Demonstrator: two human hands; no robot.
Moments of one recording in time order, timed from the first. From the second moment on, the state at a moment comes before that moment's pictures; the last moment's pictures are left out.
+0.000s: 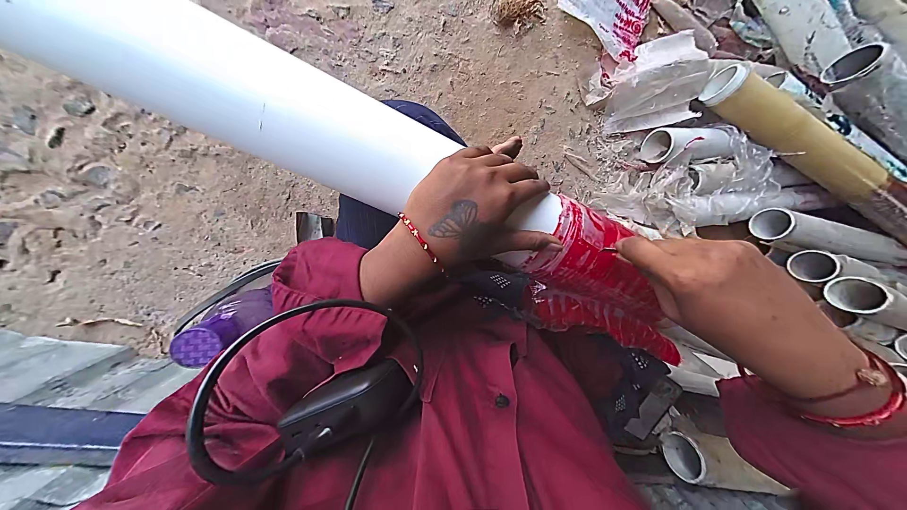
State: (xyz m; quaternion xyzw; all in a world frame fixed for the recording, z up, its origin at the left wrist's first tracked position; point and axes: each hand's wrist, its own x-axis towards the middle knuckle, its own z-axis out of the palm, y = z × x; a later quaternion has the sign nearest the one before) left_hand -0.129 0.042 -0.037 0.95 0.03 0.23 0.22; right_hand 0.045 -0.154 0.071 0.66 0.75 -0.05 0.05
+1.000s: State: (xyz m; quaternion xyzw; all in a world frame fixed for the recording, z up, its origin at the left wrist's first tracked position) left_hand -0.132 -0.019 -0.059 0.88 0.01 0.43 0.20; right_hand 0.054 -0.241 -0.012 0.91 0.28 0.25 -0.20
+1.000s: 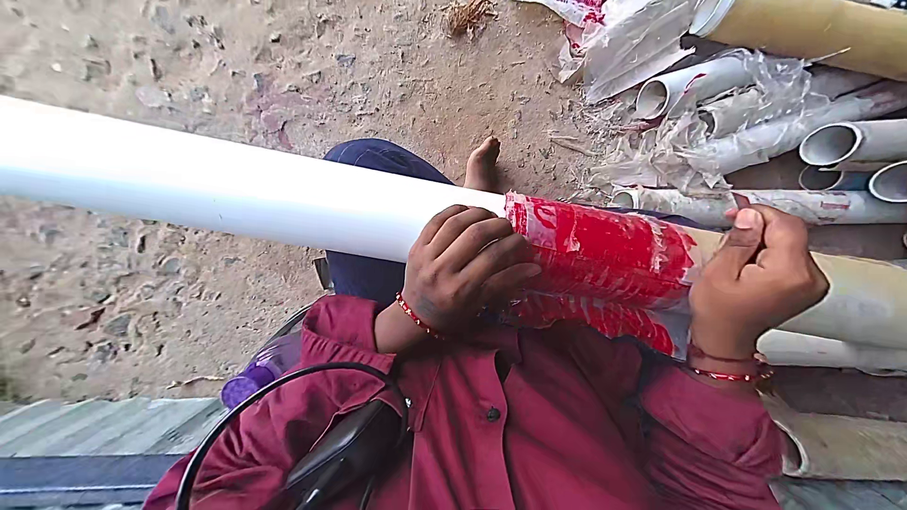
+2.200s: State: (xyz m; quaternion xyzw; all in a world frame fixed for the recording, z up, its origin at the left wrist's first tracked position) left_hand -0.124 -0.024 -0.047 0.91 0.06 0.36 0.22; right_hand 0.066 -0.235 -0.008 0.92 0.28 0.20 -0.20
